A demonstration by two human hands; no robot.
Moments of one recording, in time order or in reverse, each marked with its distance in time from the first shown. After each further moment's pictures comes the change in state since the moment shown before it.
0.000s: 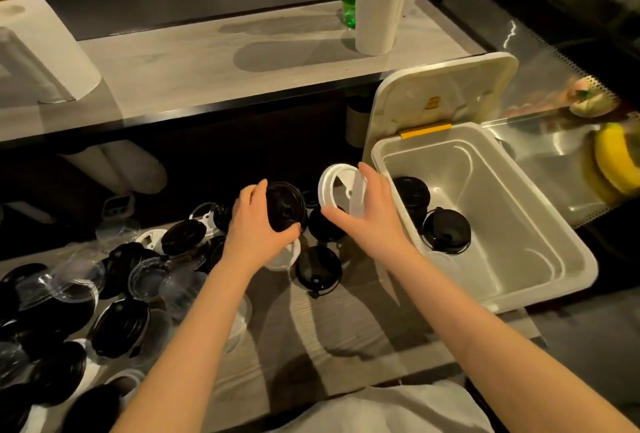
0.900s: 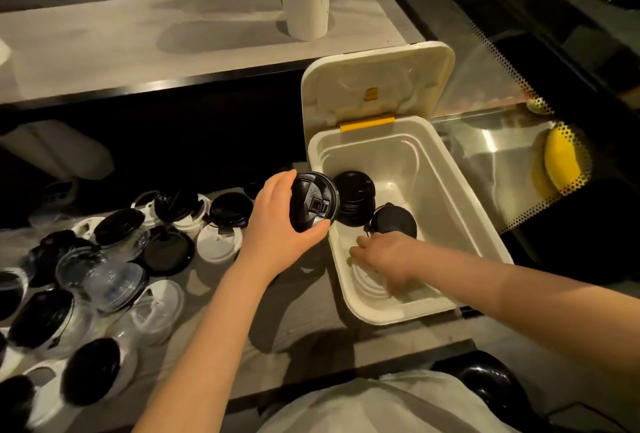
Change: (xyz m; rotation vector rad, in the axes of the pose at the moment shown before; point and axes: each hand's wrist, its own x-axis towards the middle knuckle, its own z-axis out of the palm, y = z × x) left_hand -0.023 0.127 0.068 -0.116 0.027 0.155; right_hand 0.015 0.116 -0.110 -1.330 -1.038 -0.331
